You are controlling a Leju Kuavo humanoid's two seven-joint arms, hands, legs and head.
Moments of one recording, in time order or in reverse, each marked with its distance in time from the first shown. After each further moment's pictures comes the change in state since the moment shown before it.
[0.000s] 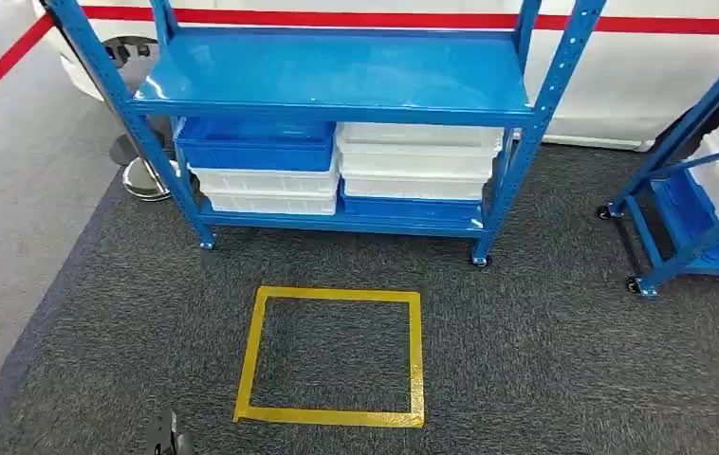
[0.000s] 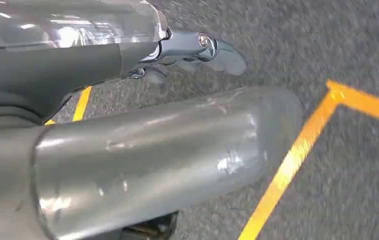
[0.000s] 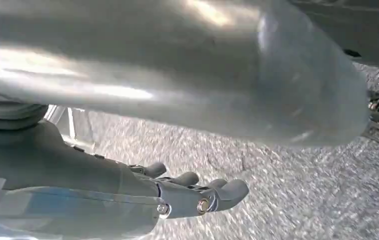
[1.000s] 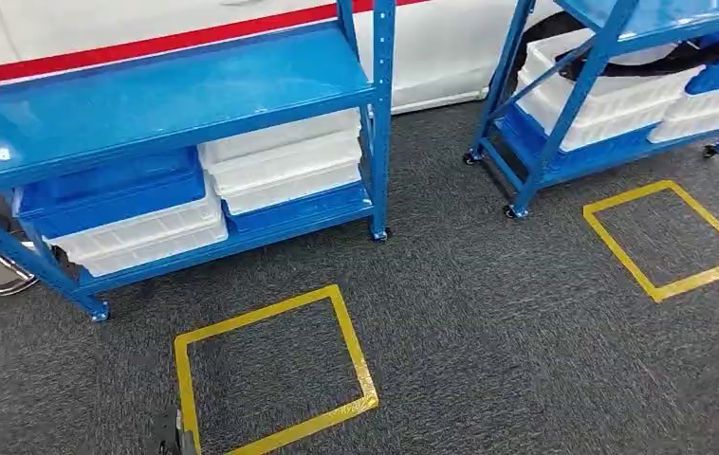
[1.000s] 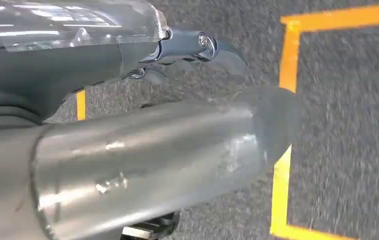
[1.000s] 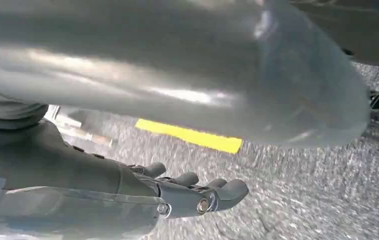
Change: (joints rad) left arm -0.008 -0.010 0.006 0.000 -0.019 0.003 0.019; right arm 0.002 0.001 0.009 0.000 -0.016 -0.011 -0.016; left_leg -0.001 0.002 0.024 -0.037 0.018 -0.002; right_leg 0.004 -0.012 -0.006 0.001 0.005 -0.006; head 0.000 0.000
